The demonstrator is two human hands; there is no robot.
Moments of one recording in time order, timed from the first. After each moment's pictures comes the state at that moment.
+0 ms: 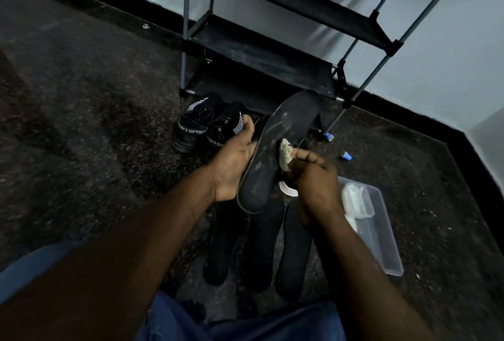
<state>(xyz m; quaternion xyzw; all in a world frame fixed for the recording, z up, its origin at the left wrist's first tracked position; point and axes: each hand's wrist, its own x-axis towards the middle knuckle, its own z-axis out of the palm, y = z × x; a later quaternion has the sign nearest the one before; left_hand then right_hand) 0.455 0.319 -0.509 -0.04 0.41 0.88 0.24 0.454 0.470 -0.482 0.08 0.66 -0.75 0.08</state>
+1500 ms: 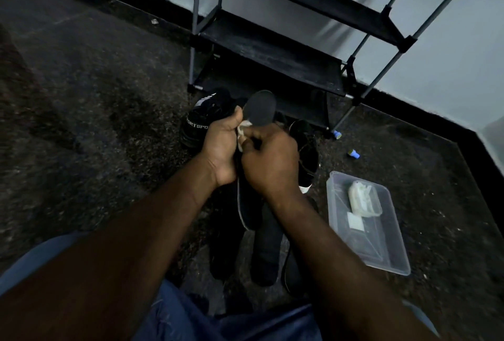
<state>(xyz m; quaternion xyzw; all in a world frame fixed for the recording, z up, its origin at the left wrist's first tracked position) 0.447 0.296 -0.510 -0.14 0.34 0.93 0.07 0.462 0.397 -0.478 -0.18 0.90 -0.37 -0.10</state>
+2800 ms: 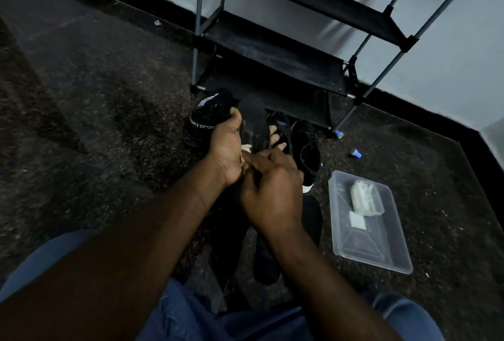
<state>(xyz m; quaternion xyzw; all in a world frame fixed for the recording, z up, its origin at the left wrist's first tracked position) 0.450 0.306 -0.499 -0.20 0.25 0.94 0.09 0.509 0.417 -0.497 -0.20 0.92 -0.30 -0.14</state>
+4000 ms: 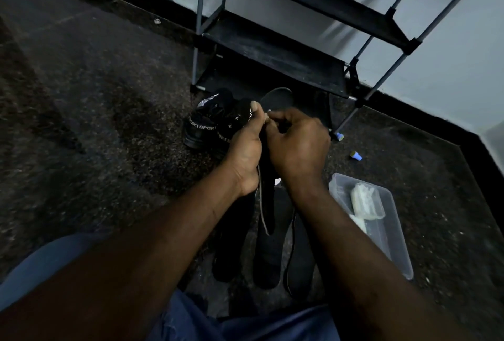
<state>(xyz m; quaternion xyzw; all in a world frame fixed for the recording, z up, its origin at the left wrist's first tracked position) 0.456 0.329 -0.497 -0.15 0.40 0.91 0.03 0.431 0.410 -0.469 -0.12 0.91 -0.34 -0.20</state>
